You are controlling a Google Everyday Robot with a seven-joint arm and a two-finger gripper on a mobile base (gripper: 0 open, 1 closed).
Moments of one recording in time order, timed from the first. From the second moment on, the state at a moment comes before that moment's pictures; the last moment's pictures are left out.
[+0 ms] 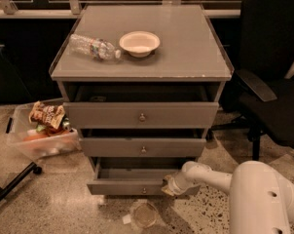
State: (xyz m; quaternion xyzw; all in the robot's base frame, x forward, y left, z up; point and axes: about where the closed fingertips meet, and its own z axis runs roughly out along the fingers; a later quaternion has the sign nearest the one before) arm 0.573 -0.109 0.193 -0.54 0.80 0.18 0.18
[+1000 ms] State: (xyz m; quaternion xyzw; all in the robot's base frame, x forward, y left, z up) arm 0.575 -0.113 0.202 -0.54 0.80 0.18 0.18
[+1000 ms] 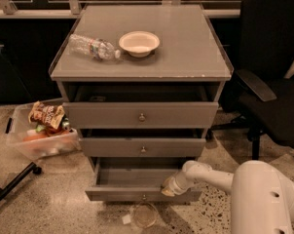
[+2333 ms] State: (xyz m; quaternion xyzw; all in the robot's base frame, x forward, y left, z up) arm 0.537 -0.114 0.275 -0.56 0.78 0.11 0.28
